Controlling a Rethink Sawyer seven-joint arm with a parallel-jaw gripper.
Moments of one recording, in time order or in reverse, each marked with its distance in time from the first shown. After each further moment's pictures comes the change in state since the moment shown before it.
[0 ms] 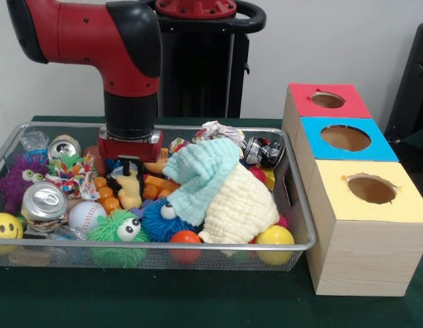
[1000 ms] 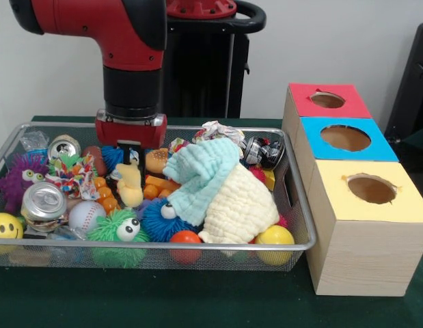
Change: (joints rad) arm 0.002 -0.113 0.045 0.026 0.055 0.005 0.000
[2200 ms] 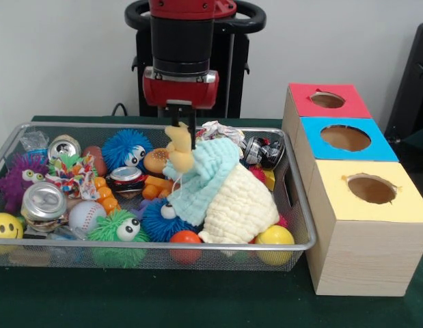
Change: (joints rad) arm 0.107 -0.167 0.013 0.093 0.174 0.103 0.000
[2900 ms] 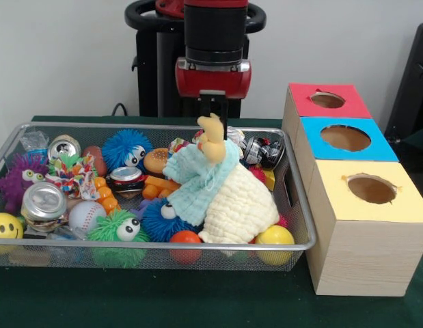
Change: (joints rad) arm 0.072 -0.044 -0.006 0.038 0.049 0.000 0.000
